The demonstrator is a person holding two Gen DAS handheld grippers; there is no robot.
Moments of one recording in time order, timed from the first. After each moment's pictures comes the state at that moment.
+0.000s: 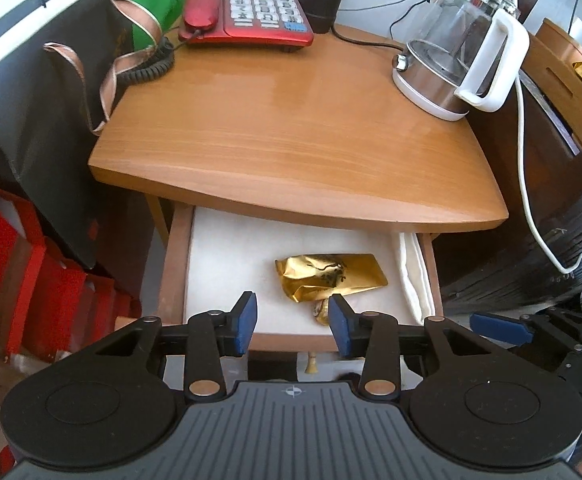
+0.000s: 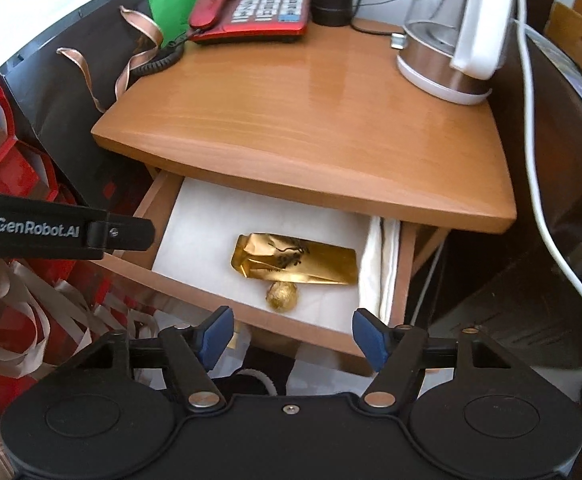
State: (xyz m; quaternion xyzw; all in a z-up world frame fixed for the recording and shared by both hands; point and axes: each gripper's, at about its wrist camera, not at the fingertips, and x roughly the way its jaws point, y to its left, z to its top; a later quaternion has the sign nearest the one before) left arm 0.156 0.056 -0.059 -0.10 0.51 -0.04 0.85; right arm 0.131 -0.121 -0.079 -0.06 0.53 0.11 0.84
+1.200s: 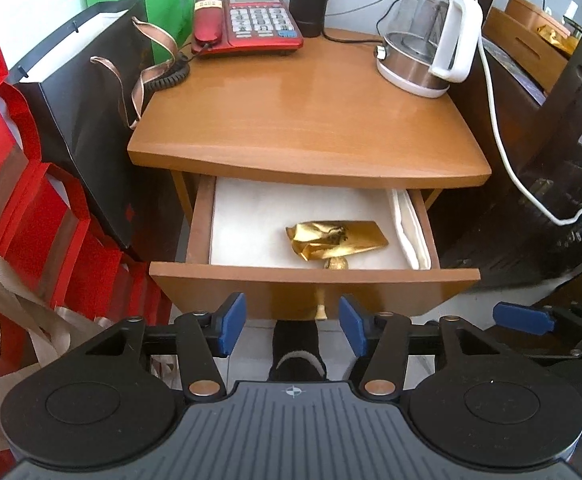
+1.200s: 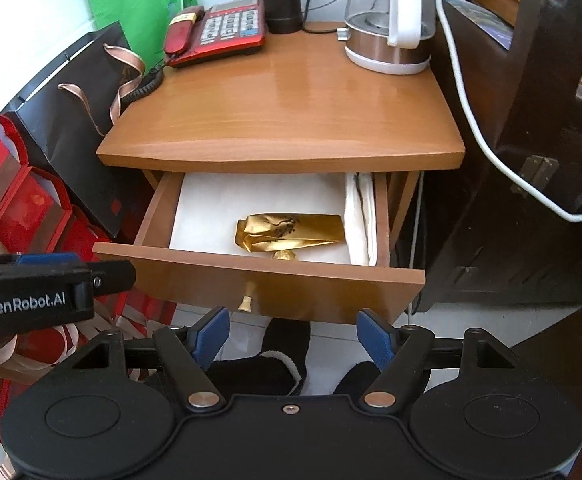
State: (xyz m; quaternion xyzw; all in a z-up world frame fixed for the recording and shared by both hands) left arm 0.084 0.030 -0.034 -0.05 0.50 -0.01 0.86; right arm 0.072 -0.140 -0.053 0.01 0.52 0.07 0.85
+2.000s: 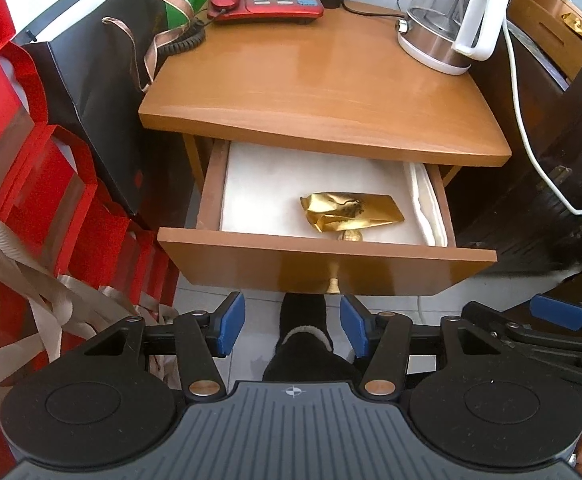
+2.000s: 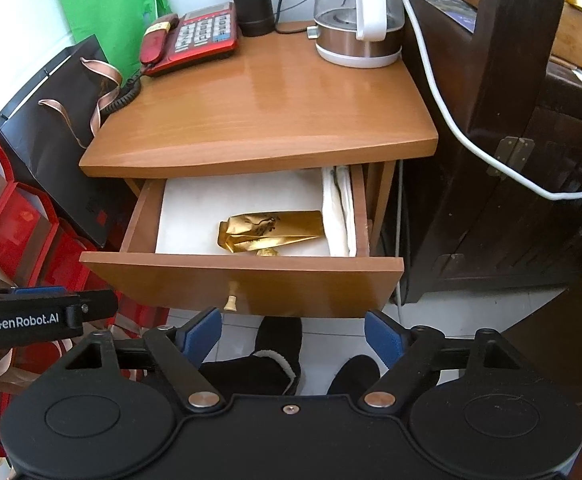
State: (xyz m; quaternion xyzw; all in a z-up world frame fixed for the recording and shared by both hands) left arm 0.084 0.036 -0.049 -0.06 0.54 0.00 0.84; right arm 0.066 -0.151 -0.051 0.03 0.52 0.04 0.85
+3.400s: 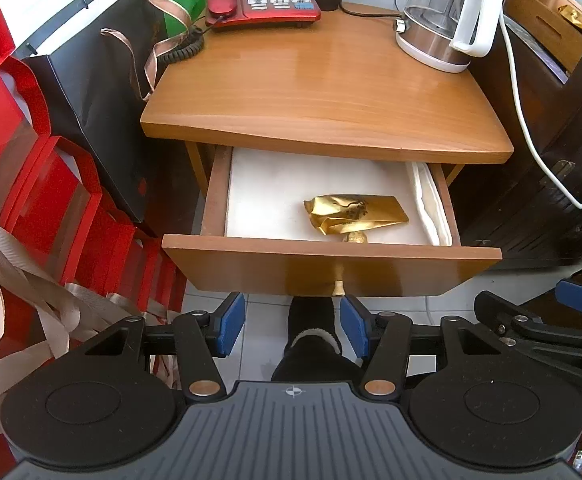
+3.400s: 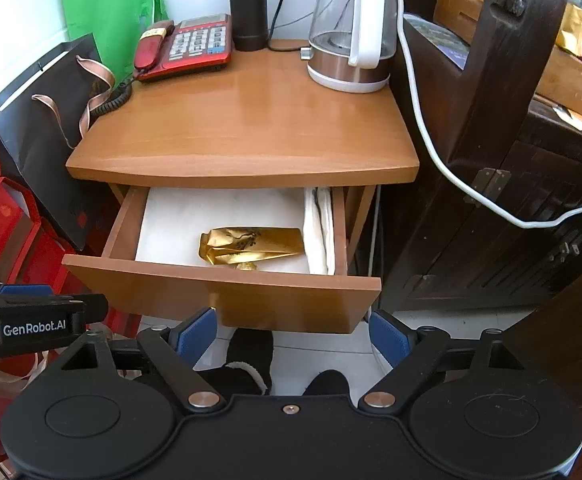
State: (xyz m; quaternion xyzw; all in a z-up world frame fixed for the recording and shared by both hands) left arm 0.086 0.033 -0.048 -0.04 0.53 0.01 0.84; right arm 0.064 -0.140 -0.037 -0.02 0.50 0.01 0.87
